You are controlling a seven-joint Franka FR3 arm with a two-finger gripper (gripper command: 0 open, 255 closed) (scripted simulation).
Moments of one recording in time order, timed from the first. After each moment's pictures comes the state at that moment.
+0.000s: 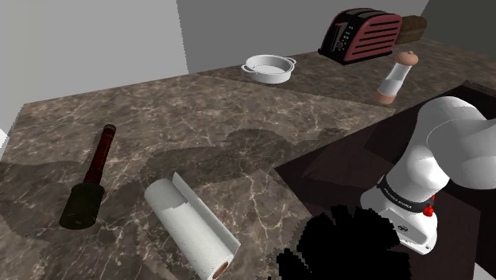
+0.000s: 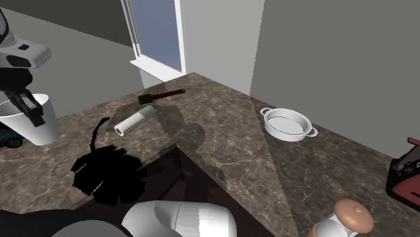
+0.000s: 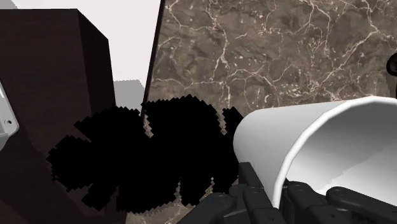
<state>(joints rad) 0.48 -0.79 0.71 -2.03 0.61 1.57 1.15</state>
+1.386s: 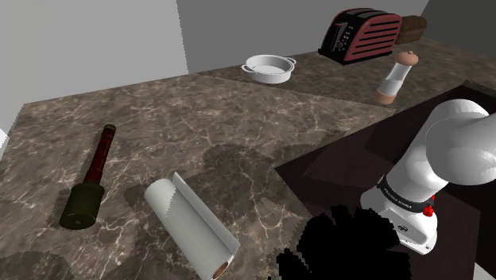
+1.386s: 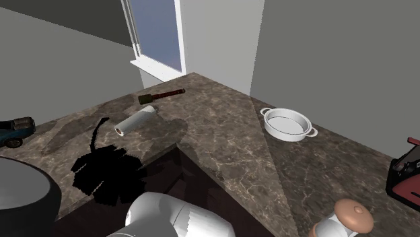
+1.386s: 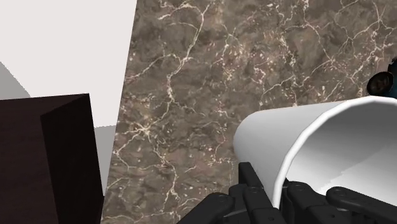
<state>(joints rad) 0.18 -0.68 1.32 -1.53 0.70 1.59 1.61</state>
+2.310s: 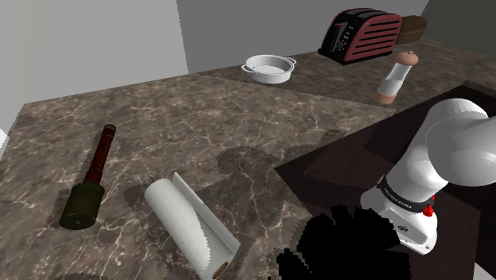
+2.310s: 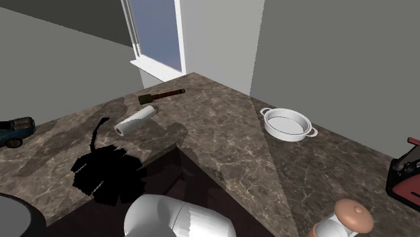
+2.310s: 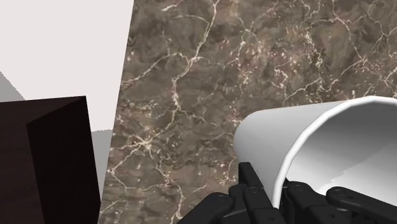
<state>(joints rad) 0.25 -0.75 1.34 -1.73 0.76 1.74 1.56</state>
